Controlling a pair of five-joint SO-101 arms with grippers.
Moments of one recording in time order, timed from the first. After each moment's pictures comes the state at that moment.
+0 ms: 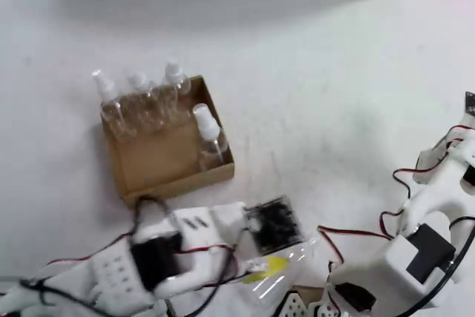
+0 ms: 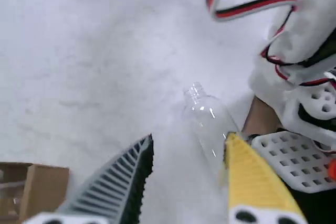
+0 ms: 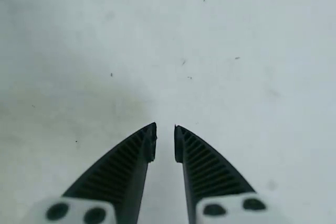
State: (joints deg) left arm 59.3 -61.9 60.3 57.9 -4.7; right arm 40.8 3.5 18.2 62.9 23.8
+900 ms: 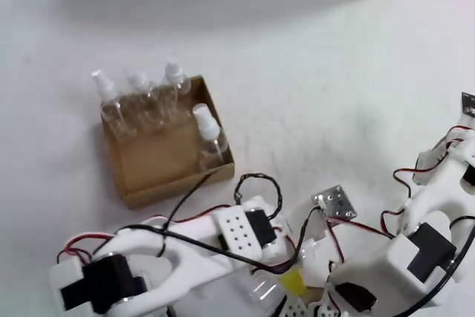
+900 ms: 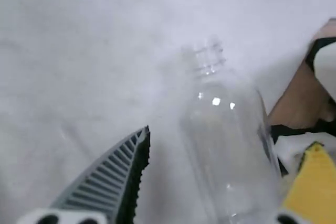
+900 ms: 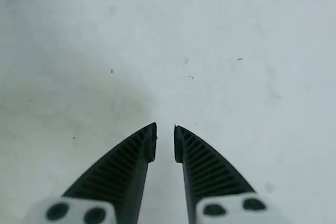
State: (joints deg) left arm 60.2 -7.4 43.9 47.5 1.7; right arm 40.9 4.1 18.2 62.9 26.1
